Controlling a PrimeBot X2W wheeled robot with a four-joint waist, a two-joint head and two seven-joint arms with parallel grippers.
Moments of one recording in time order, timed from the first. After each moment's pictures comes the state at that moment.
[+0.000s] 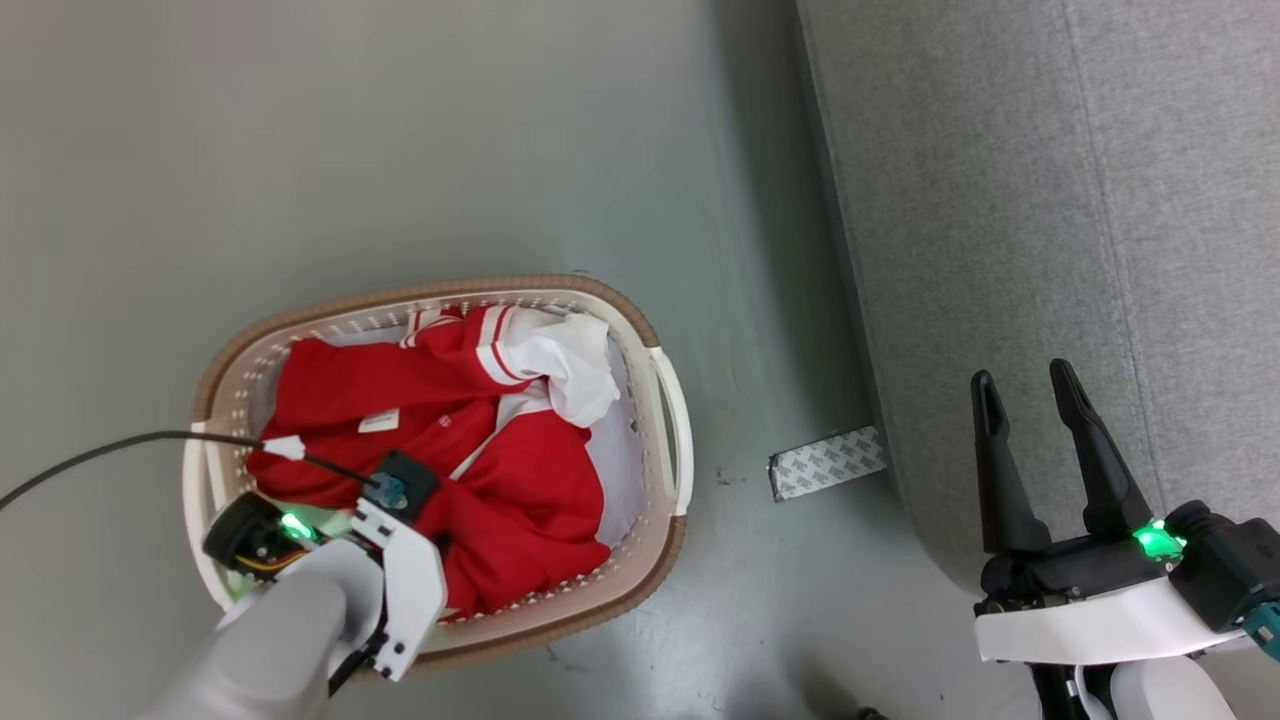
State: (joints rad) left arm -0.75 0.31 -0.85 1.02 -0.34 -0.13 0.05; right arm -0.22 -0.05 0.16 0.05 0.38 0.13 -0.26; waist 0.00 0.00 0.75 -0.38
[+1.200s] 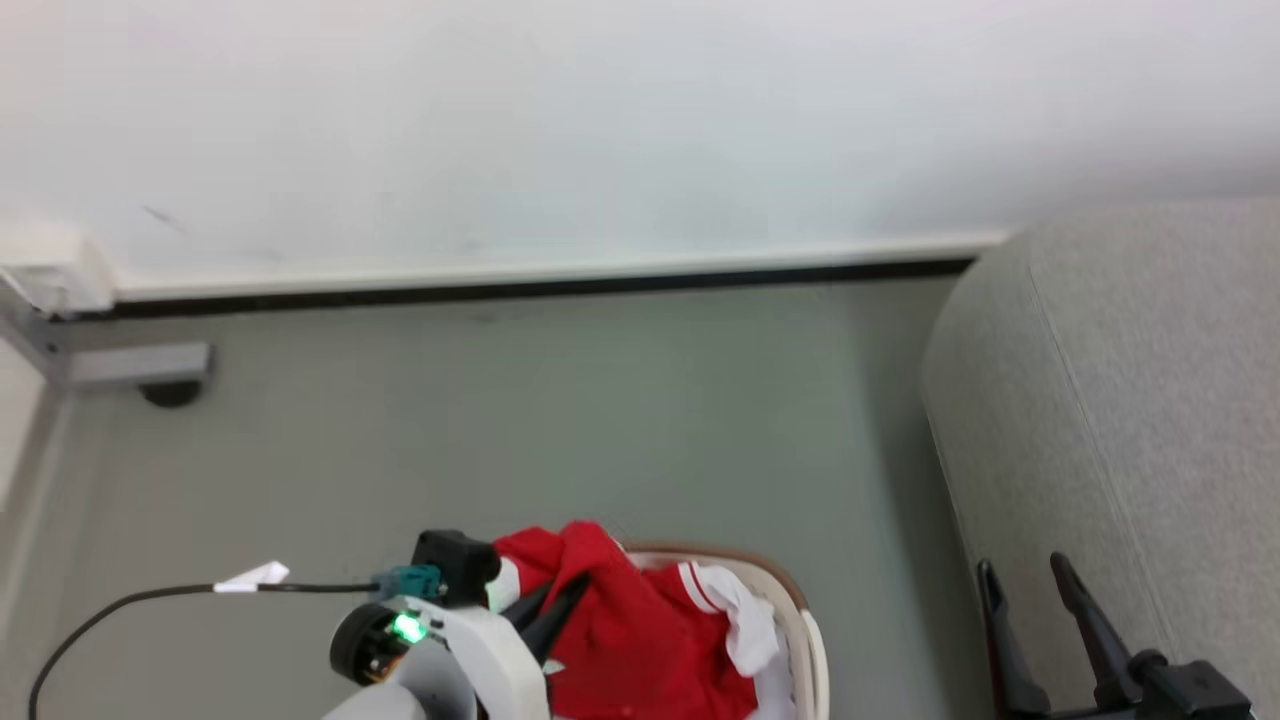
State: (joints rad) left arm -0.45 0.38 -0.87 0.37 -0.78 -0.03 -0.02; right arm -0.02 -0.05 0.09 0.22 0.26 0.13 -0.26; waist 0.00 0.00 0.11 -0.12
